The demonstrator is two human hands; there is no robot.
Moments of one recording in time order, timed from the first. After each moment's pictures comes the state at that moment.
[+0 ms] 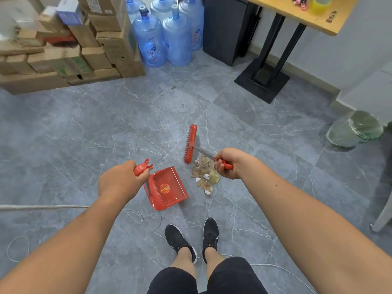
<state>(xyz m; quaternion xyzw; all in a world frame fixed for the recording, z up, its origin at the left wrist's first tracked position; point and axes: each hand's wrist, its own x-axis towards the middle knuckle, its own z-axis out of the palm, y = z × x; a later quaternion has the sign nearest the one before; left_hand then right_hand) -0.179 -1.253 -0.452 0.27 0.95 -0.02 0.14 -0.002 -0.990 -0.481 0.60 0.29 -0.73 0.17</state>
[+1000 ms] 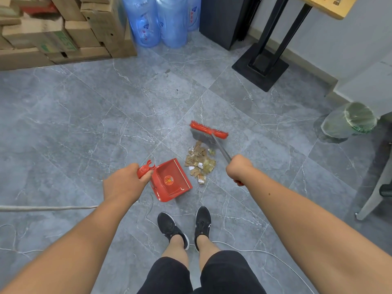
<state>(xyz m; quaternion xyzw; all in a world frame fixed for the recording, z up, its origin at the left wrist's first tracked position) -0.152 -1.261 -0.509 0.27 0.94 0.01 0.19 0.046 -1.002 -0.527 0.60 0.67 -0.36 0.27</state>
